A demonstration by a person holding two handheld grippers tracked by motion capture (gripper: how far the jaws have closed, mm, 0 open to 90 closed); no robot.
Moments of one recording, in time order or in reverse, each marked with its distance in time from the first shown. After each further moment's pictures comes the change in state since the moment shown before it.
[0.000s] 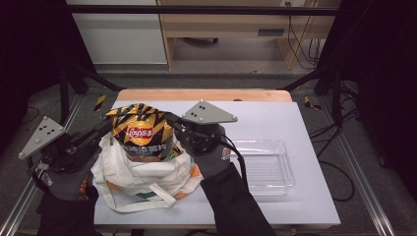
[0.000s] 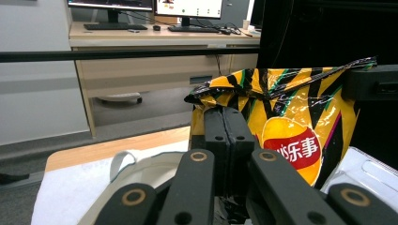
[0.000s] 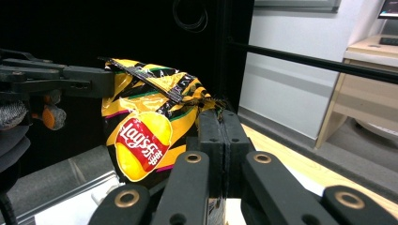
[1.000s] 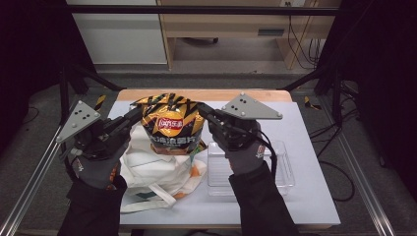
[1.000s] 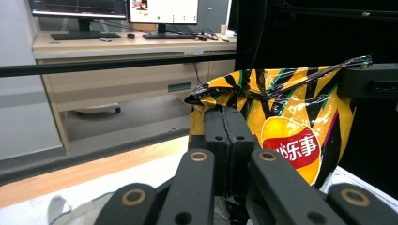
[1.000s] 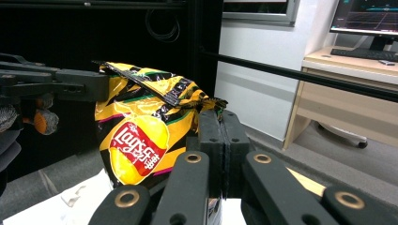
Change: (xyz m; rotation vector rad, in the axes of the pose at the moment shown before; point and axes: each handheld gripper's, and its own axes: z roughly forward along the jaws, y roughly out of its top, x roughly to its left) left arm -0.049 0.026 0.038 -0.017 -0.084 0.022; right arm -0.036 0.012 -0.056 -0.034 -0.100 -0.006
